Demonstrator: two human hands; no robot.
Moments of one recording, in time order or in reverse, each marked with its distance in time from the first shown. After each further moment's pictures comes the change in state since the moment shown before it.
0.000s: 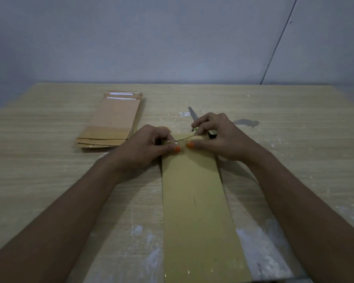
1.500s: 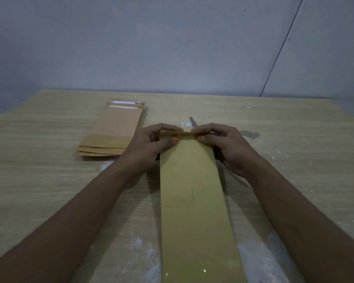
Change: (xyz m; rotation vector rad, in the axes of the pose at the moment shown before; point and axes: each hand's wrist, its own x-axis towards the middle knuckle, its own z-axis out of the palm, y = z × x) left_hand 0.004 0.006 0.007 -0.482 0.299 -0.102; right_hand -0.003 -0.018 0.002 0.836 0.106 0.263
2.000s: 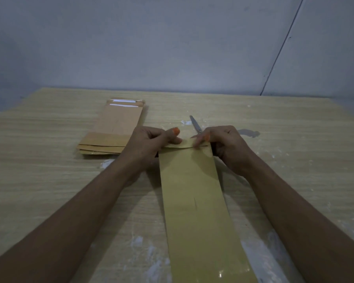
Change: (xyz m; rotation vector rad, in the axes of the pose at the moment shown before) left_hand -0.002 0.003 0.003 0.076 0.091 -0.003; right_hand -0.001 0.004 0.001 -0.118 -0.055 -0.094
